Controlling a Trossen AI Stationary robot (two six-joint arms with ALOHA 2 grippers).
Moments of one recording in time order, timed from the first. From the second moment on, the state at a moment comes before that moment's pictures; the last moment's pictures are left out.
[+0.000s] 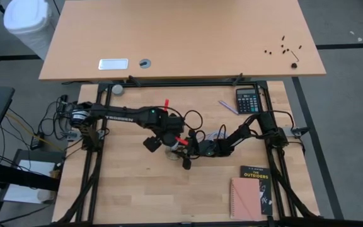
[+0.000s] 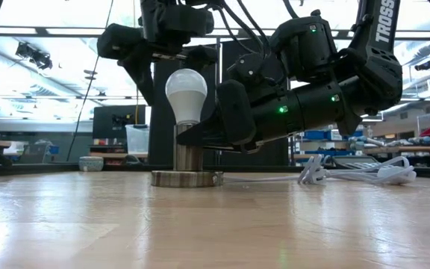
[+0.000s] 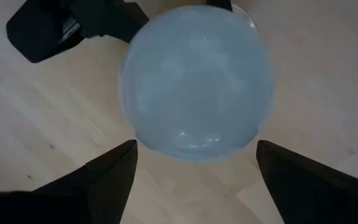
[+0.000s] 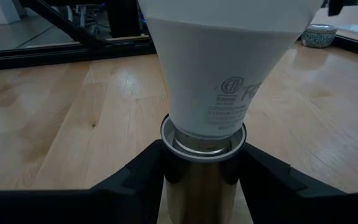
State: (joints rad) left arm -0.01 1.78 1.53 -1.11 -0.09 0.78; right arm 0.17 2.13 0.82 1.08 0.35 0.14
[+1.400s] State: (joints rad) left arm -0.01 1.78 1.53 -1.11 0.06 -0.04; right arm 0.17 2.13 0.82 1.07 0.35 0.14
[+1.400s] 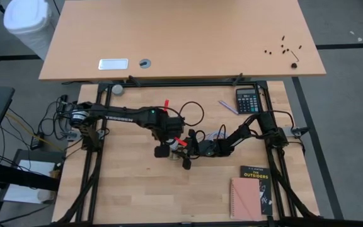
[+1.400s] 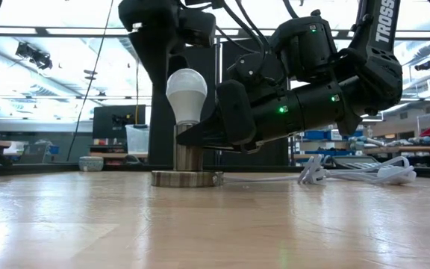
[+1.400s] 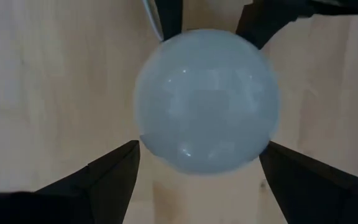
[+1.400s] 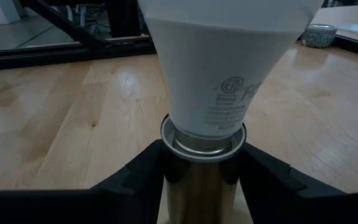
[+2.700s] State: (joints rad) left arm -0.01 1.78 1.53 -1.03 0.05 0.20; right arm 0.17 2.13 0.82 1.07 0.35 0.14
